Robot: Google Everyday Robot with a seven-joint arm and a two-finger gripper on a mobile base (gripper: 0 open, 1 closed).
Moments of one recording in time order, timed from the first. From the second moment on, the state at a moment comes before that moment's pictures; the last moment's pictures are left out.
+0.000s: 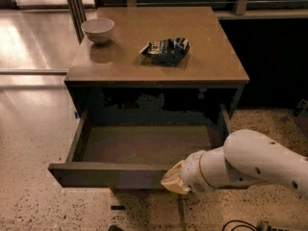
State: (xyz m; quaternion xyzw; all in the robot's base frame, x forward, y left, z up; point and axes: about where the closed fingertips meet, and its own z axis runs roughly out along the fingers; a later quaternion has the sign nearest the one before) arm 0.396 -0.042 0.664 -0.51 0.78 0.23 0.26
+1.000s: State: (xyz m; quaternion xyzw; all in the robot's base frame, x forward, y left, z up) arm 0.441 -0.044 0.657 -0.50 0.79 0.21 0.29
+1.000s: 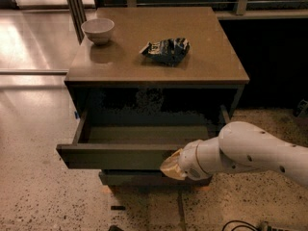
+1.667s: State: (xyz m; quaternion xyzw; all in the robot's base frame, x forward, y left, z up) arm 0.465 -0.038 0.657 -0.50 0.79 0.20 0.30
